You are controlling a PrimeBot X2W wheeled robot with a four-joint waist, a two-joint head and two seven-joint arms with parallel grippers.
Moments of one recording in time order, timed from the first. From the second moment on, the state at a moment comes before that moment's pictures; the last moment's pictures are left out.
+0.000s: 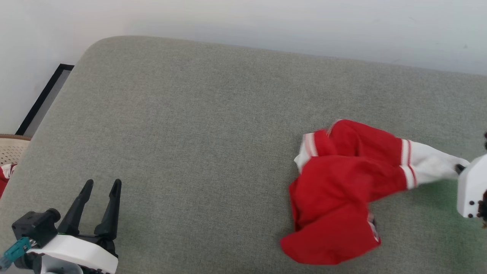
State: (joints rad) left arm -0.05 0.44 -0.19 0.21 -0.66 -0.12 -0.26; right arm -0.32 -0.44 -0.05 0.33 0.33 0.13 0.61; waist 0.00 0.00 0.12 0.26
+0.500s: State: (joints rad) left arm -0.10 0.47 -0.23 0.22 -0.68 -0.12 -0.21; right arm -0.39 -0.39 -0.04 0.52 0.33 0.13 0.60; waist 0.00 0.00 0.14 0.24
